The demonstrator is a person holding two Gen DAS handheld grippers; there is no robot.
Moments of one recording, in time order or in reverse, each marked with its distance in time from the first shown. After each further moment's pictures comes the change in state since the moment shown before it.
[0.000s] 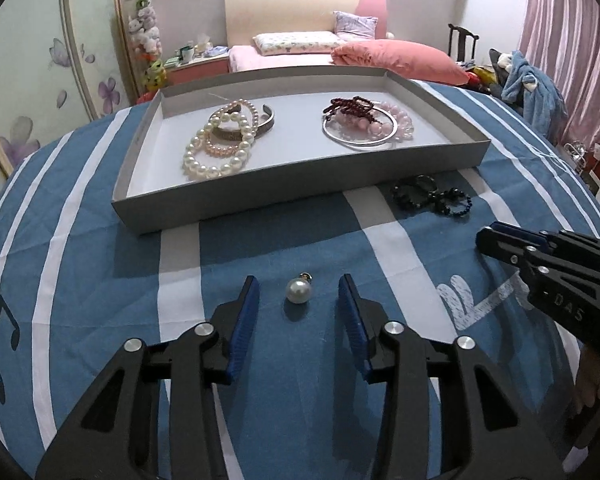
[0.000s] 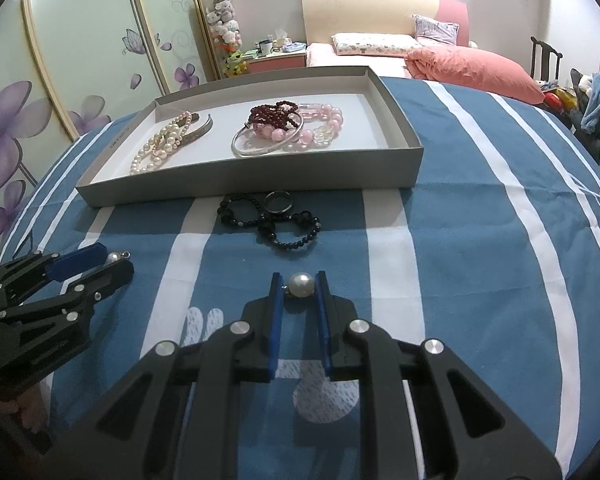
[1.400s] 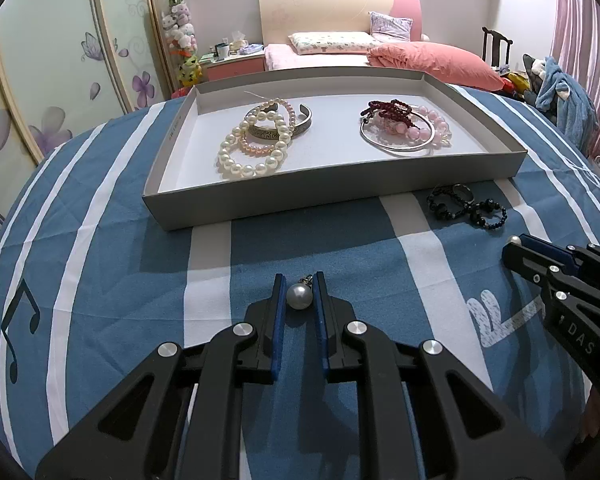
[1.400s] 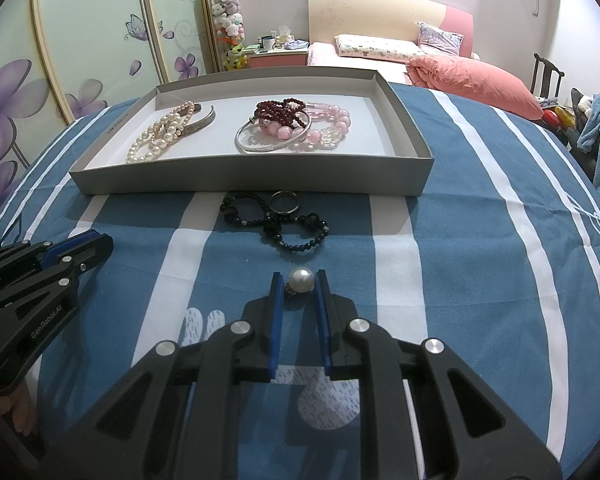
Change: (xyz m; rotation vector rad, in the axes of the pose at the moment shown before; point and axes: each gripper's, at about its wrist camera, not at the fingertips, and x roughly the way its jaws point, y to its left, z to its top) left arm 0.002 -0.002 0.002 -0.047 0.006 0.128; right arm 0.004 0.013 0.001 -0.063 0.007 -0.051
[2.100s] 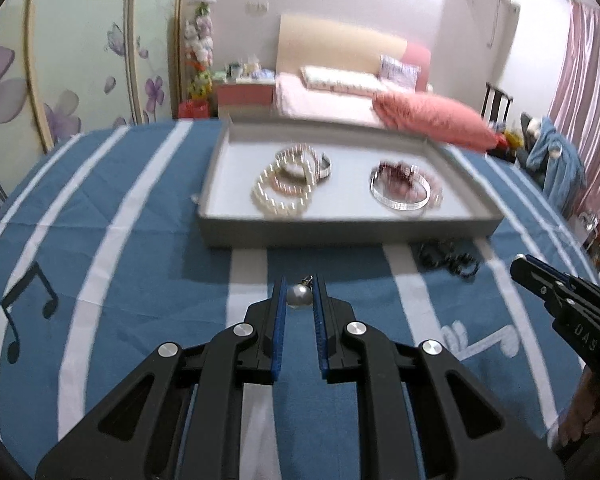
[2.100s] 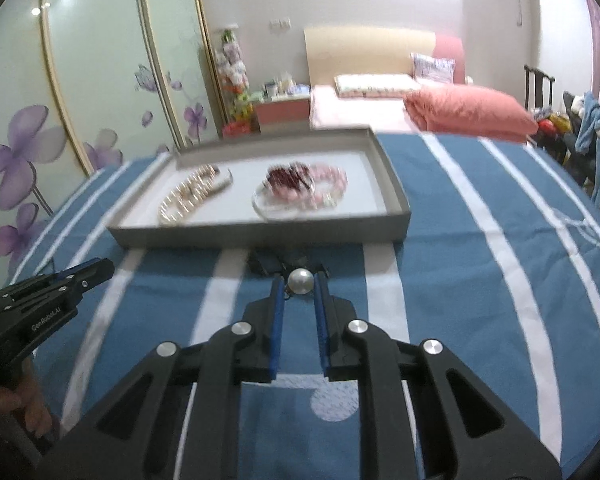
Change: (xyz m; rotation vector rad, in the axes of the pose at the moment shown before) left arm -0.048 0.035 -0.001 -0.152 -0.155 -0.079; right arm -0.054 -0.003 0.005 0.056 -0.200 0.063
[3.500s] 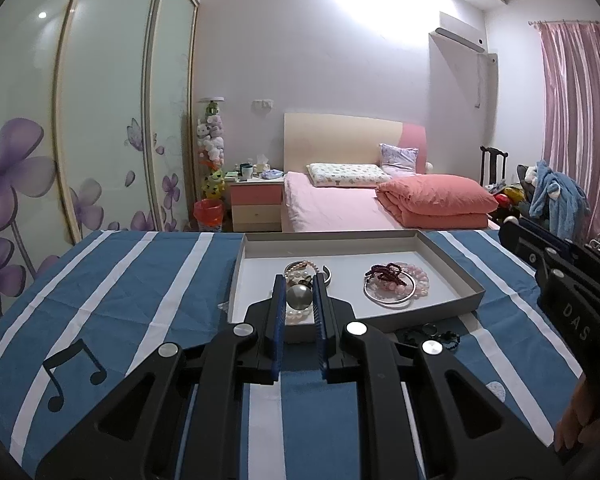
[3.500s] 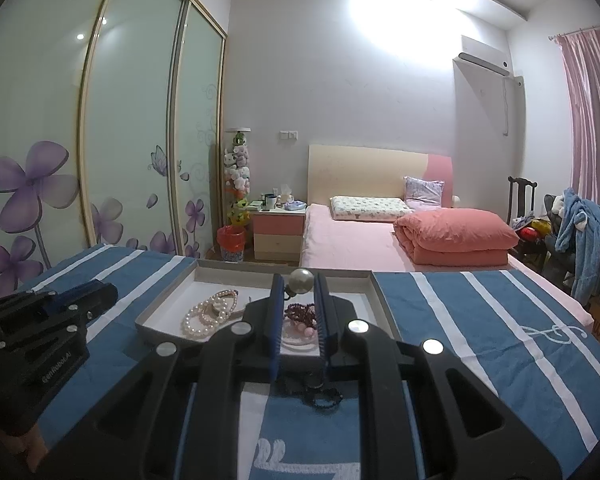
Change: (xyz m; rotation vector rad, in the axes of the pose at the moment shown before) left arm -0.046 -0.017 0.012 0.069 -0.345 0.059; right arm -0.054 0.049 0.026 -0.123 -0.421 -0.078
